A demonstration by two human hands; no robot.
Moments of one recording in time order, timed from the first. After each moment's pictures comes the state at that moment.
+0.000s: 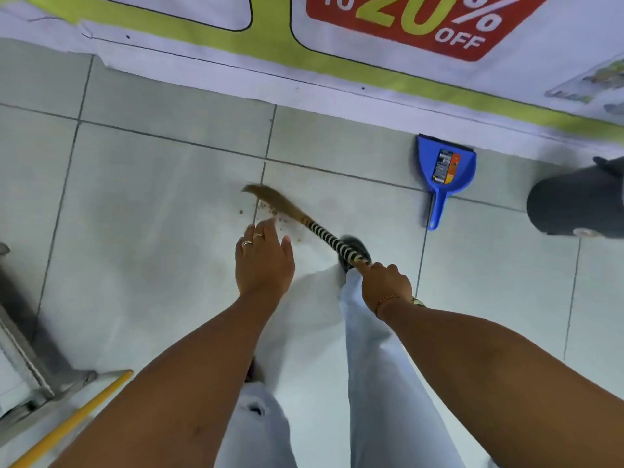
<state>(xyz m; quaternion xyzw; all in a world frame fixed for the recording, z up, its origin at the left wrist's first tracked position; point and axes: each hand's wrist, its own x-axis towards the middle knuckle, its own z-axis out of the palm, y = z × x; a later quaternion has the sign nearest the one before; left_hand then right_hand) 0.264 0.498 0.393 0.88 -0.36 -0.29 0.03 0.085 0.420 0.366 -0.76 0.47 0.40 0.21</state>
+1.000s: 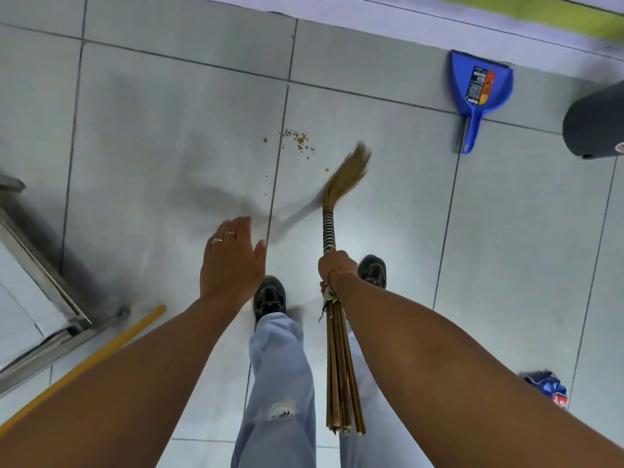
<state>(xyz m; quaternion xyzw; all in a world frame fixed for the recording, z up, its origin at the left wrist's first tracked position) 0.303 0.732 0.384 0.85 -0.43 -0.30 0.01 0.165 0.652 0.324 -0.45 0.70 0.32 0.45</state>
